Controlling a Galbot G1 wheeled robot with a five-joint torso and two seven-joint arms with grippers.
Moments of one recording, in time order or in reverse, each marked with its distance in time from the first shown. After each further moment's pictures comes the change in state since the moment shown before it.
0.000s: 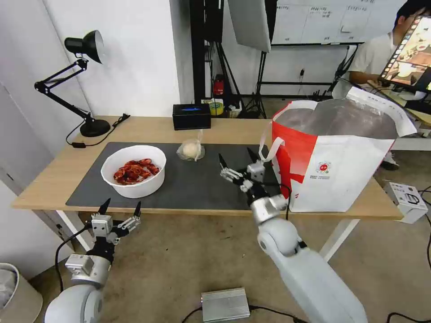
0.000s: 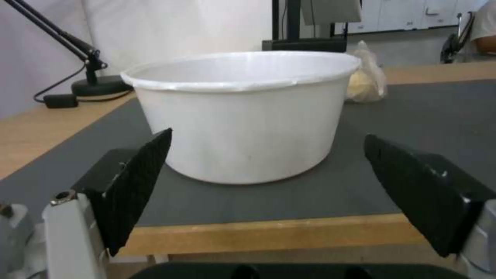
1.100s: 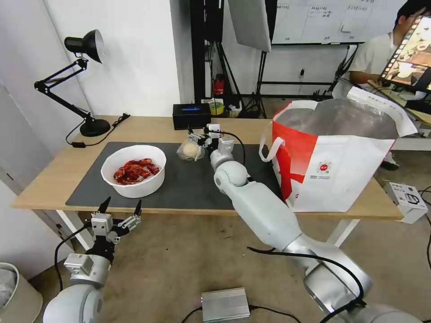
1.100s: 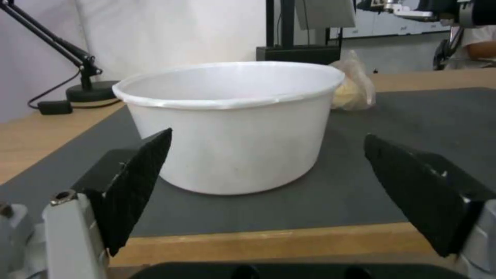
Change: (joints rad) left arm 0.014 -0.008 0.007 -0.041 0.000 0.016 -0.001; right arm 0.488 0.244 -0.167 -0.524 0.232 -0.244 0.103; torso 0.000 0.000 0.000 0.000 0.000
